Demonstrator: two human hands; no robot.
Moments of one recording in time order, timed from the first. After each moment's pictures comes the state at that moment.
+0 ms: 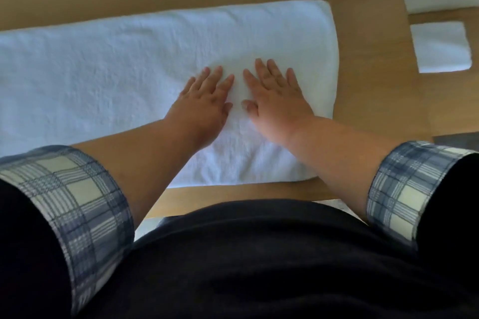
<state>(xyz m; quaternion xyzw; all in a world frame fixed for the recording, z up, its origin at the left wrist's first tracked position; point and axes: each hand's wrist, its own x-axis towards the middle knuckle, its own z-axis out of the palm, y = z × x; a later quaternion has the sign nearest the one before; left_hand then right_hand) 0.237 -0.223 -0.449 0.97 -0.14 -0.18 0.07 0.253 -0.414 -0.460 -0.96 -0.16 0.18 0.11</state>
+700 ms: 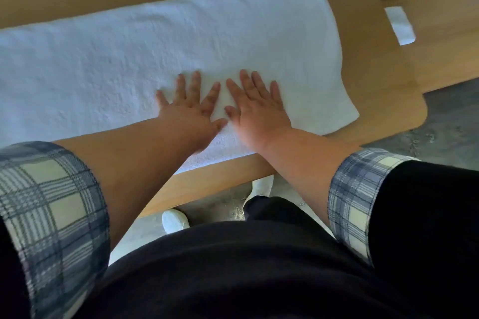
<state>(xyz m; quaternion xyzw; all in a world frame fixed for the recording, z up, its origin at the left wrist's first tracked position) 0.189 -0.138 -0.456 0.95 -0.17 -0.27 -0.05 0.165 -0.308 -0.473 -0.98 -0.05 0.16 0.08</state>
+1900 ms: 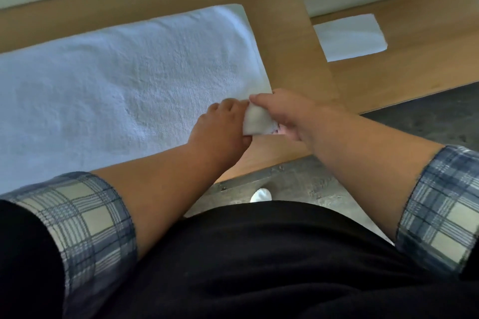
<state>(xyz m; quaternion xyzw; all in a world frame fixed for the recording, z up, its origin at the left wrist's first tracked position) 0.153 -0.378 -0.417 0.96 -0.19 -0.12 0.15 0.186 -0.536 -0.401 -0.71 0.28 0.32 0.55</state>
